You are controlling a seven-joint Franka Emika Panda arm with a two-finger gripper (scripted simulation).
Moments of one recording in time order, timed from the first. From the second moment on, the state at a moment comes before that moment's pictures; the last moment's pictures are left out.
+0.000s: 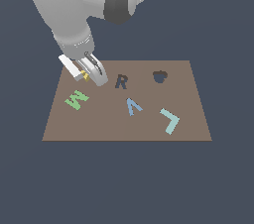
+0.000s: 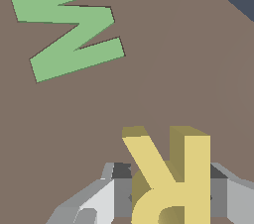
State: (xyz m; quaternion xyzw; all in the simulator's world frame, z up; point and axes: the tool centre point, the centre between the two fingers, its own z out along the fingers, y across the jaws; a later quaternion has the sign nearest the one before) arm -0.082 -0.134 0.031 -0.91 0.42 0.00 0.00
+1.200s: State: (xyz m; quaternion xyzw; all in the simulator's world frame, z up) arm -0.052 -0.018 0.040 -1.00 0.09 0.00 0.00
